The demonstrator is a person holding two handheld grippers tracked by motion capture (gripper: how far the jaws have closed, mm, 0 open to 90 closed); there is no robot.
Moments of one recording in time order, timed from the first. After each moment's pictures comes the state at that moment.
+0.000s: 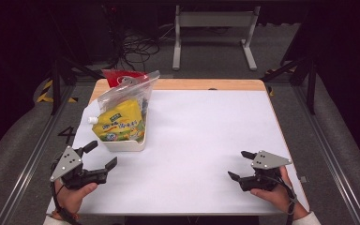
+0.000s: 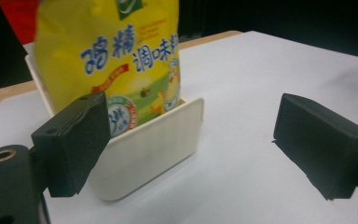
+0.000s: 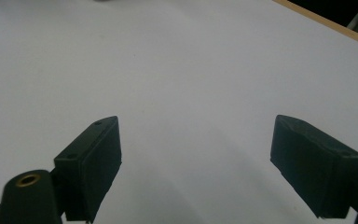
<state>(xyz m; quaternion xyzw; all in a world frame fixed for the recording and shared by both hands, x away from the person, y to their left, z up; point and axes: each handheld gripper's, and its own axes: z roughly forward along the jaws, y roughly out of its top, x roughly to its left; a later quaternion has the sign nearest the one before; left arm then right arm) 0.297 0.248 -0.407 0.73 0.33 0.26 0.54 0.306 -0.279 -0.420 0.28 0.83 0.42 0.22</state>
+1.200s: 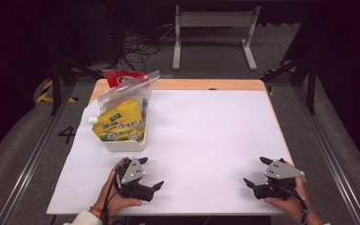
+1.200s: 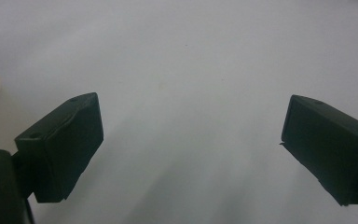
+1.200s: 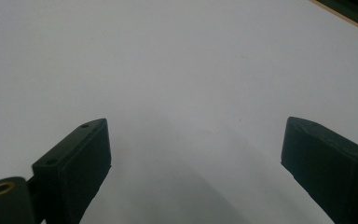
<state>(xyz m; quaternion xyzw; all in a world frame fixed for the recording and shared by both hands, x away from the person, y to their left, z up) 0.307 0.133 -0.452 0.85 0.24 0.17 0.45 0.288 -0.321 -0.443 0.30 0.84 0.36 0.28</state>
